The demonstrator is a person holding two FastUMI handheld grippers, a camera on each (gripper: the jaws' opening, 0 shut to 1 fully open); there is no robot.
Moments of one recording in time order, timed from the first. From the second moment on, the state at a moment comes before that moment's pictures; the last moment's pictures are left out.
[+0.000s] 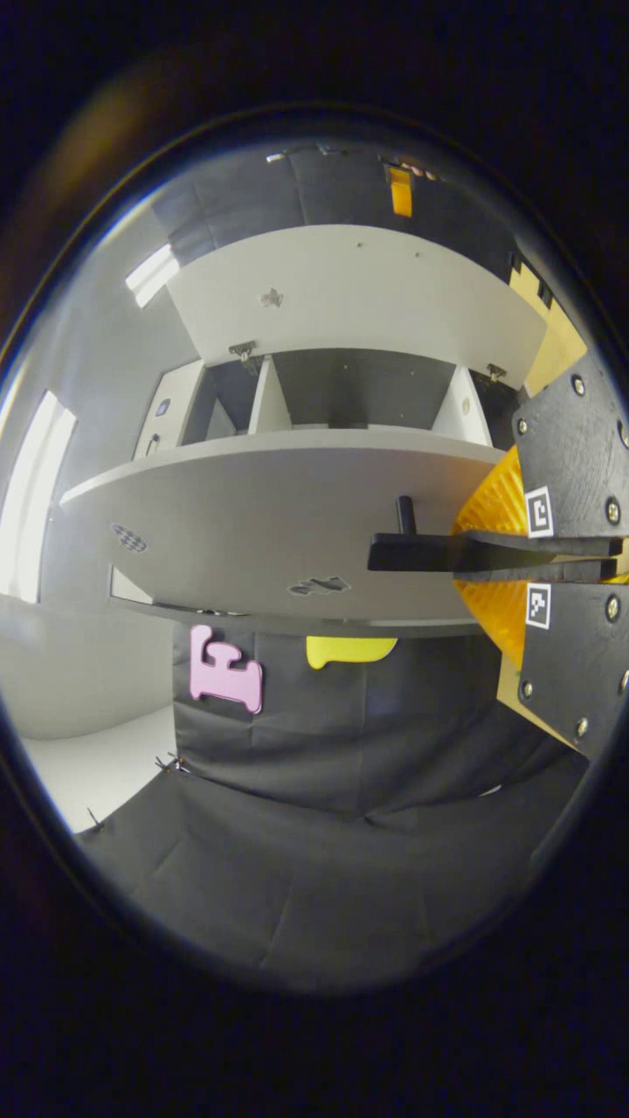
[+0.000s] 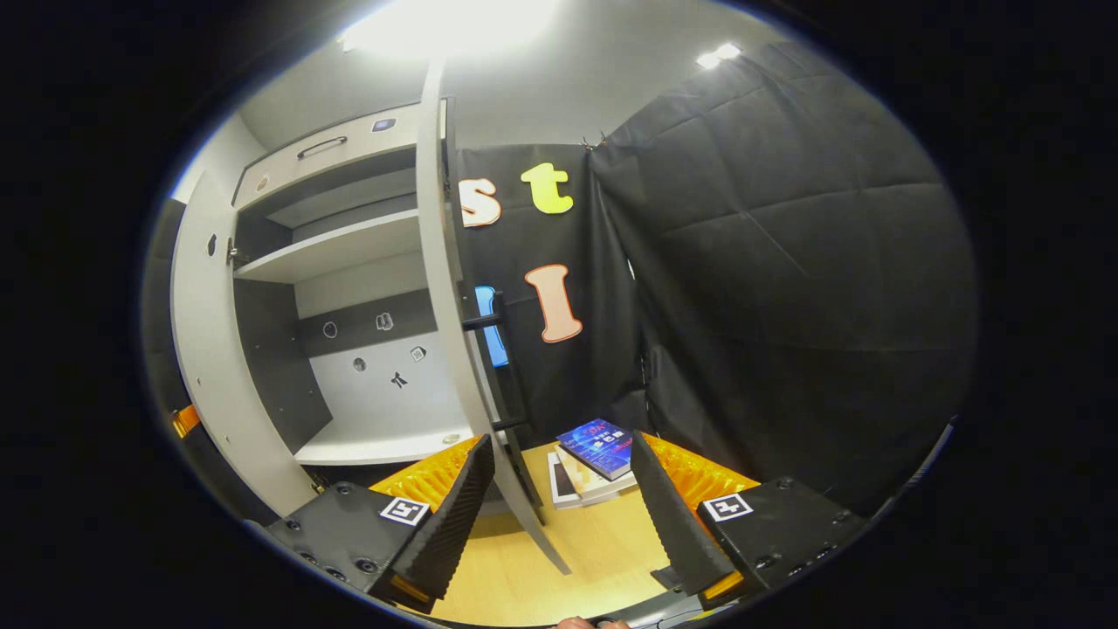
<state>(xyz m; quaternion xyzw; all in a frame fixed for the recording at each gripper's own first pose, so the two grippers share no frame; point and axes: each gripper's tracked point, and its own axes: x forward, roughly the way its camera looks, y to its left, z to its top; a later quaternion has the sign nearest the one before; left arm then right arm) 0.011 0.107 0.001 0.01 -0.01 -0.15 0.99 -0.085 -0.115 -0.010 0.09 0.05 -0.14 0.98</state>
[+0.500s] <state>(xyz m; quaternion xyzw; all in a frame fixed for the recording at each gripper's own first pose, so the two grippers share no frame) 0.025 0.184 0.004 0.01 0.01 -0.10 0.99 -0.114 -0.110 -0.003 0.10 0.05 -0.15 0.98</state>
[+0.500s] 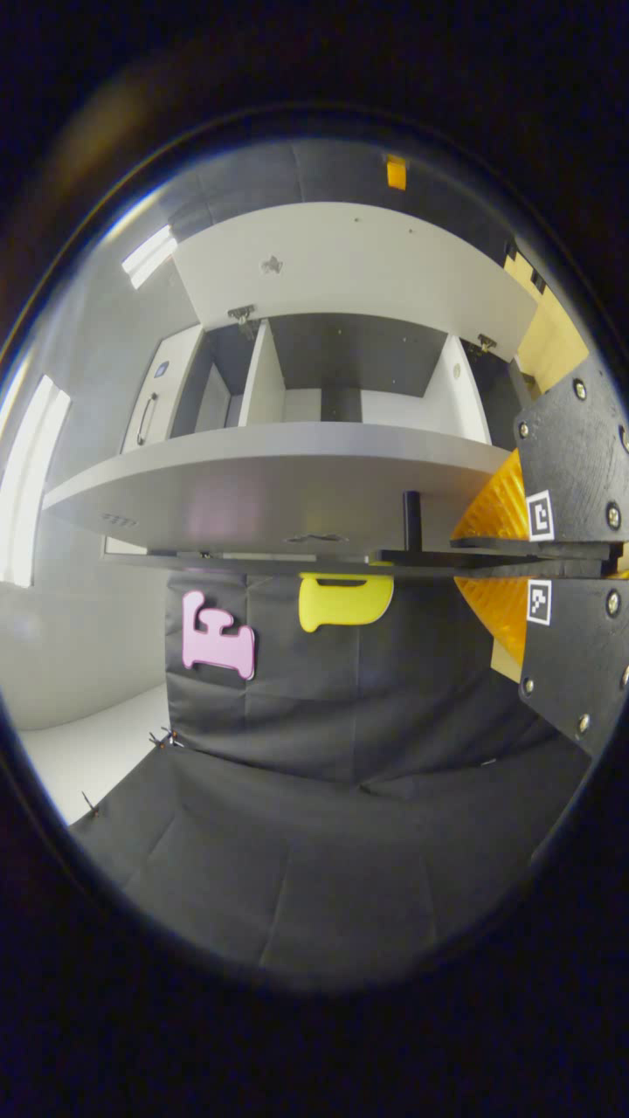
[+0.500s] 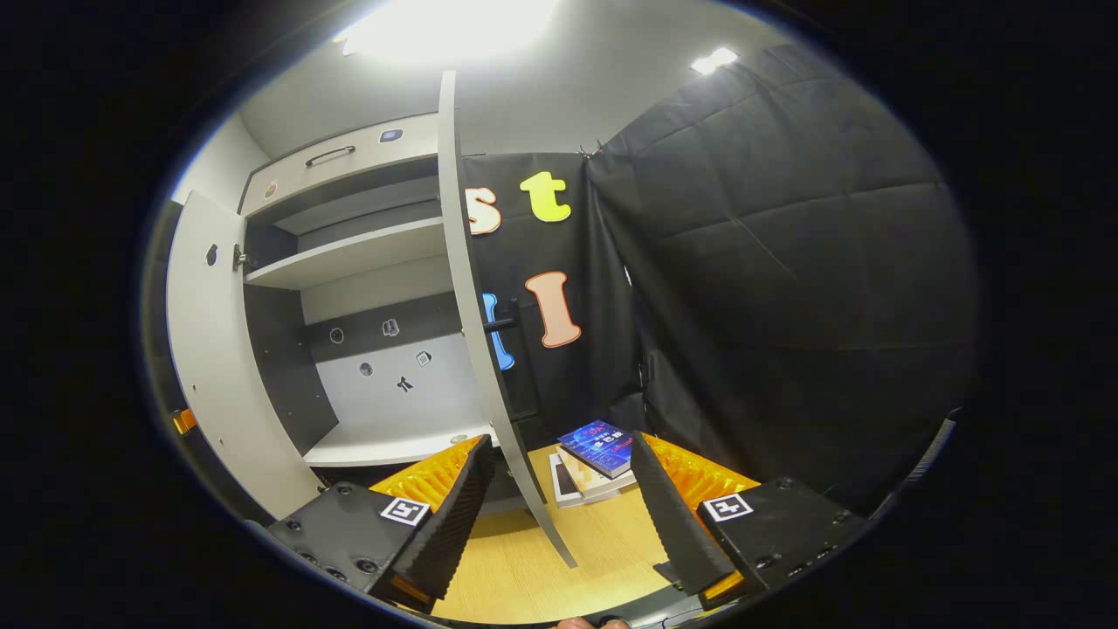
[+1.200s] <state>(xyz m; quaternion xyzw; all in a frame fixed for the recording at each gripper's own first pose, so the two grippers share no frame) -0.002 0.193 0.020 -0.02 0.02 -0.05 1.00 -0.079 -0.108 0.030 0.09 0.03 -0.09 0.99</state>
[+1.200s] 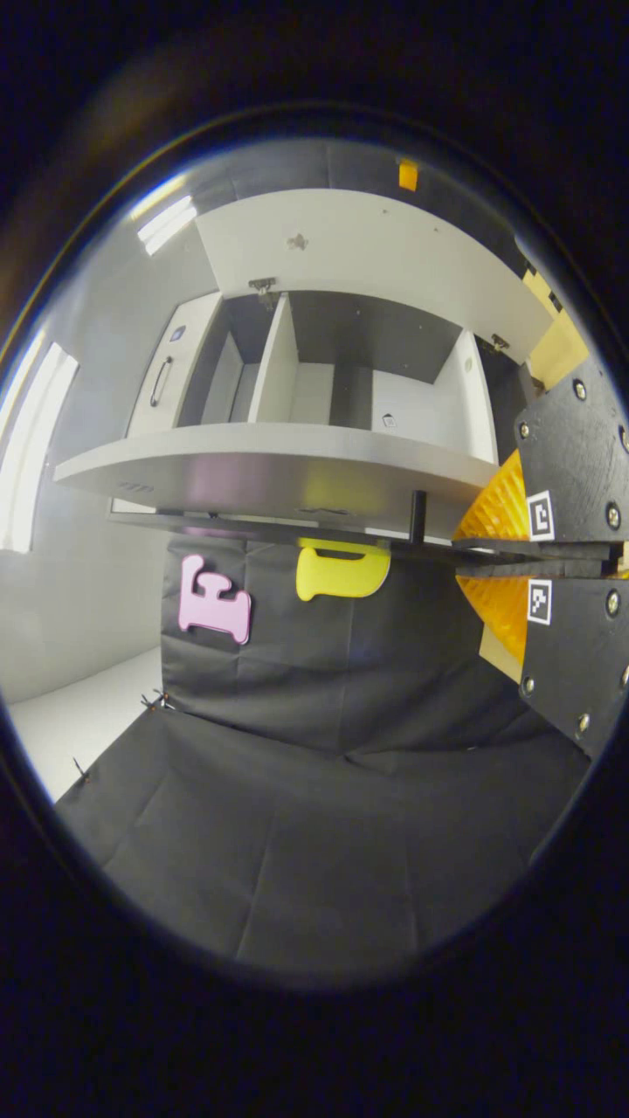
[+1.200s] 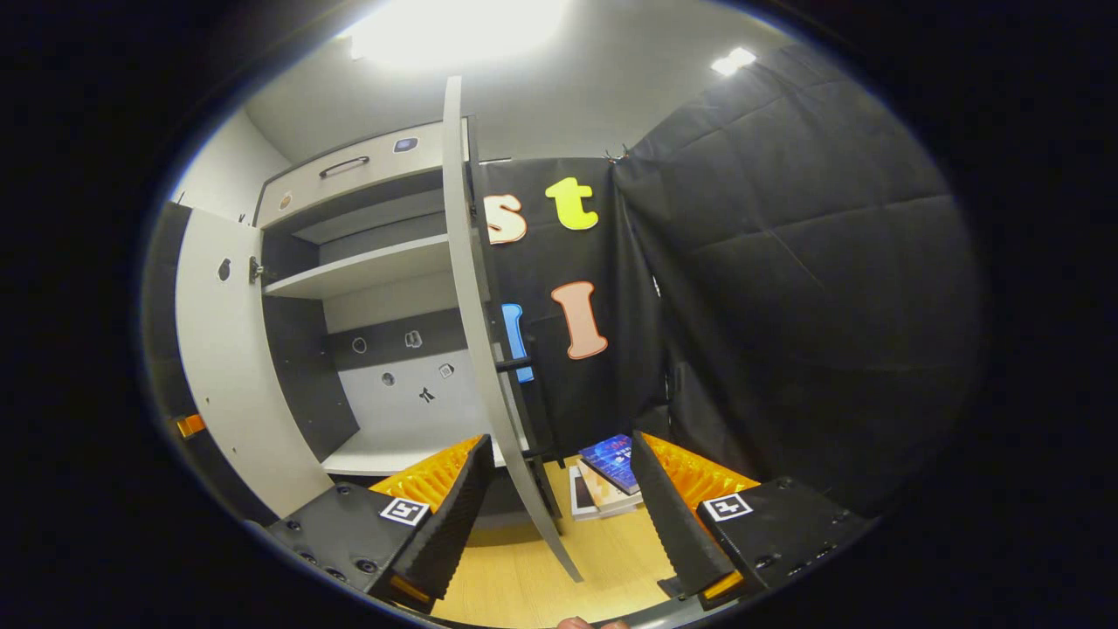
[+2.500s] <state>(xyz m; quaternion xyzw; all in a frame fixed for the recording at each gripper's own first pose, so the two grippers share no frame) -0.153 0.088 0.019 0.02 -0.03 0.03 1.00 -0.068 -0.140 0.011 0.07 0.04 -0.02 1.00</state>
